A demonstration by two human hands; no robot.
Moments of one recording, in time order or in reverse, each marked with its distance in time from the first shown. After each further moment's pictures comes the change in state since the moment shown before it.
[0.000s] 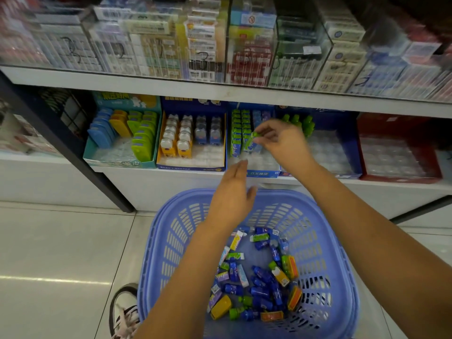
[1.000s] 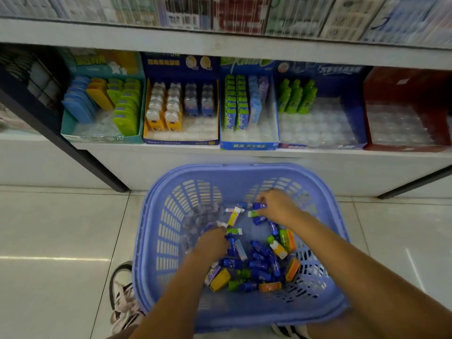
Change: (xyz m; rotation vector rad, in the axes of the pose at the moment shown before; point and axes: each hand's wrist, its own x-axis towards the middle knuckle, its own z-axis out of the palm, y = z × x) left_hand -0.081 -0.111 0.107 0.276 -0.711 -0.313; right_hand -0.132 0.092 0.078 -0.403 -0.664 0.423
